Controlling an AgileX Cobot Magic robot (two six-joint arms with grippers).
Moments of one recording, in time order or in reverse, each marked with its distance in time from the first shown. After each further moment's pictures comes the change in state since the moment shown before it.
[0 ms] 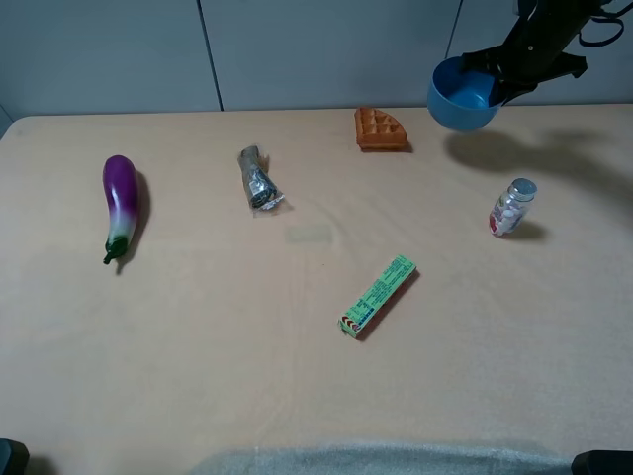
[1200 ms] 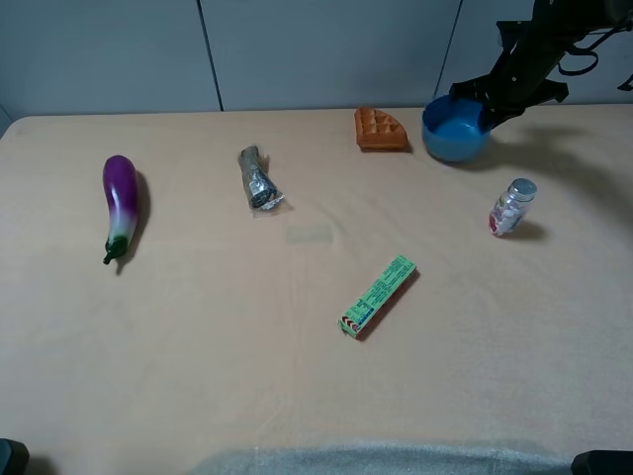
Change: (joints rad) left arm 0.000 0.000 0.000 0.000 0.000 0.000; right arm 0.000 0.083 0.000 -0.031 -0.069 0.000
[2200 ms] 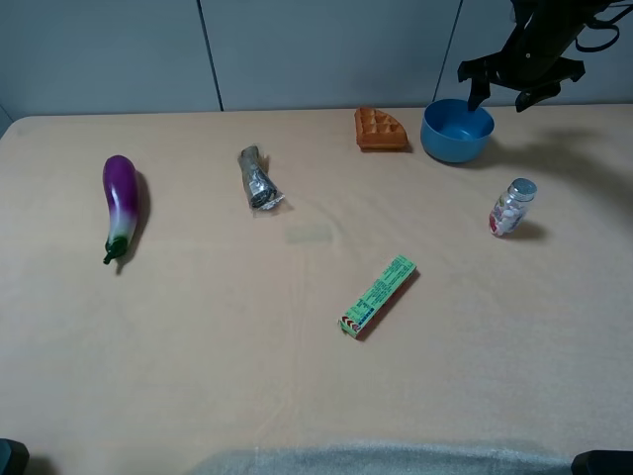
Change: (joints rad) left arm 0.000 0.000 0.000 0.000 0.000 0.000; right arm 0.000 -0.092 0.000 0.000 0.069 0.000
